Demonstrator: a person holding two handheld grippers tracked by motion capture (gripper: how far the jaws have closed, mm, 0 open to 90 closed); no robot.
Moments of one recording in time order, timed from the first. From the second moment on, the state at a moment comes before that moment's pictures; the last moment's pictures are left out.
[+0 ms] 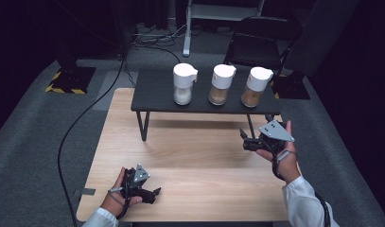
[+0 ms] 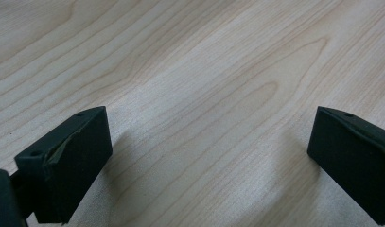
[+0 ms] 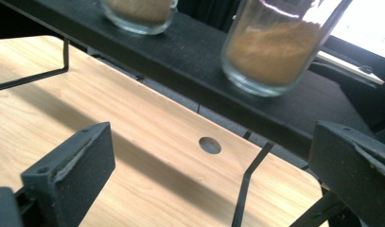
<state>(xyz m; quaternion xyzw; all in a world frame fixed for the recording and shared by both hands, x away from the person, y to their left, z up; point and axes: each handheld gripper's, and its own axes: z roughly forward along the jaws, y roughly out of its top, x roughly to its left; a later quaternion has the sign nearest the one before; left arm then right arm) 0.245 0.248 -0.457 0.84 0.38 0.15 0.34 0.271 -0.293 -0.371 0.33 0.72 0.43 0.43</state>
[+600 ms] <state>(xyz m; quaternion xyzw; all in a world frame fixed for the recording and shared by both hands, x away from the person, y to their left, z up) 0.245 0.248 -0.457 0.84 0.39 0.15 0.34 0.261 -0.296 -0.390 0.32 0.74 0.43 0.40</state>
